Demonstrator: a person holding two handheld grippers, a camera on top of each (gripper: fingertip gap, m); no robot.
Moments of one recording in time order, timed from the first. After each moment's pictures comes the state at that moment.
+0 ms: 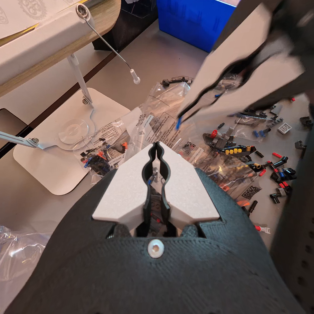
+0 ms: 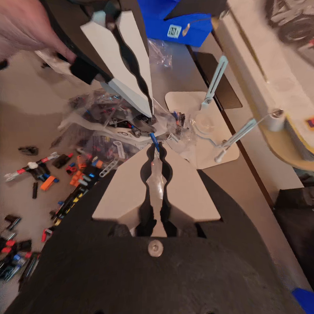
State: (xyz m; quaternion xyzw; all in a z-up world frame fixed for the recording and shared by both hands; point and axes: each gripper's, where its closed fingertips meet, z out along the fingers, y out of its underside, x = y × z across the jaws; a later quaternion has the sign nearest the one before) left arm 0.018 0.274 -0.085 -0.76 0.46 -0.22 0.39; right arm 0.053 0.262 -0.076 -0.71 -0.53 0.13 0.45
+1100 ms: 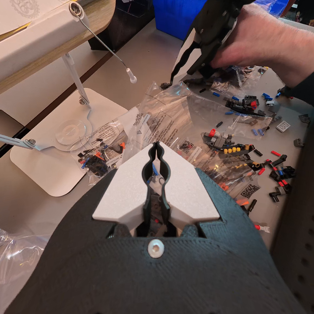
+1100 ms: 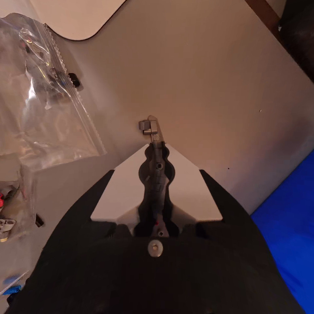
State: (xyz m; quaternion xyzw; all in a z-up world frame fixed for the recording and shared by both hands) left arm 0.021 0.271 -0.087 -0.76 0.47 -0.22 0.39; right arm 0.224 0.344 -0.197 -0.92 -0.30 0.02 0.26
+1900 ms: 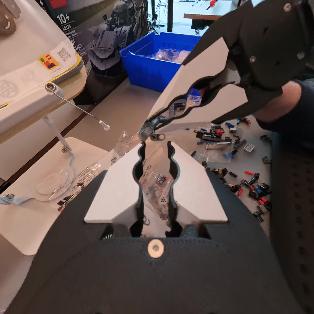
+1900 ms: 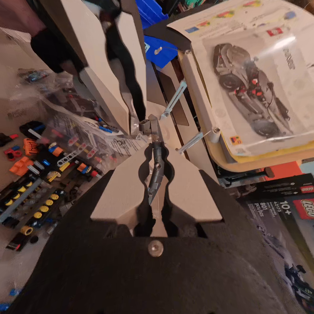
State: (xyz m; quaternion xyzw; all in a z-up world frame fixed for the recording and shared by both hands) left arm 0.067 0.246 -0.054 -0.67 0.50 -0.30 0.46; right arm 0.078 0.264 -0.045 -0.61 -0.56 -0.02 0.56
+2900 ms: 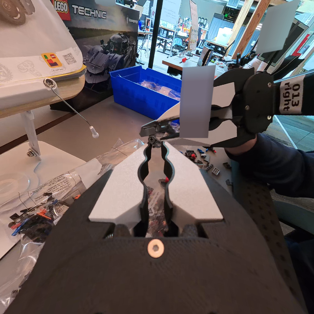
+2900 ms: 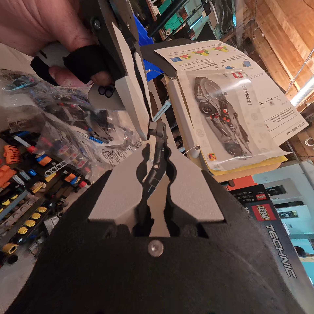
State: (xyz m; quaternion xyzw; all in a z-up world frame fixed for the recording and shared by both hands) left arm 0.065 0.245 -0.036 -0.66 0.43 -0.44 0.44; right arm 0.067 0.249 -0.026 -0.55 -0.56 -0.08 0.62
